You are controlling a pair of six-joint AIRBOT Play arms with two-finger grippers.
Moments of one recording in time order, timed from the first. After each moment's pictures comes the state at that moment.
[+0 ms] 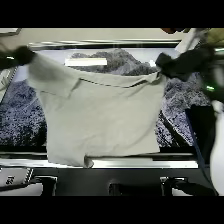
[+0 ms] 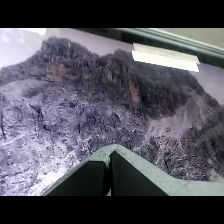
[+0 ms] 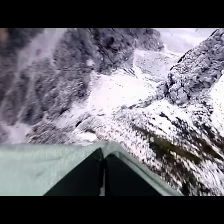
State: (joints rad) left arm 0.10 -1.47 1.62 1.04 -0.74 -1.42; right arm 0.17 -1.44 1.71 1.58 -1.14 -0.99
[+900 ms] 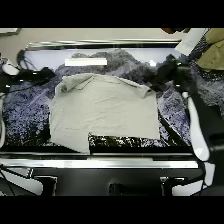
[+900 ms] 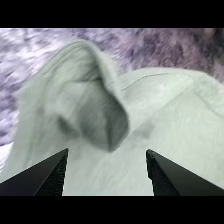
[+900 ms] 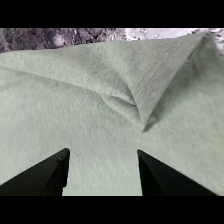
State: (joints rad) left arm 0.23 -1.78 1.76 1.04 -1.03 -1.53; right arm 0.09 -1.68 1.71 1.79 -1.07 -1.03
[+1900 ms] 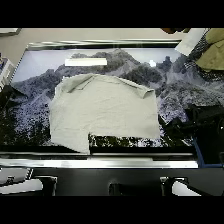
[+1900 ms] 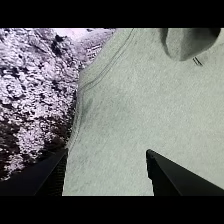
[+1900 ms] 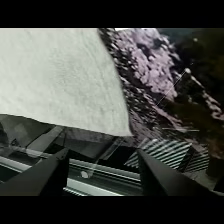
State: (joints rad) left arm 0.57 -1.46 1.44 0.99 -1.34 -1.53; right arm -0.47 -1.32 0.83 2.18 -1.37 -1.87
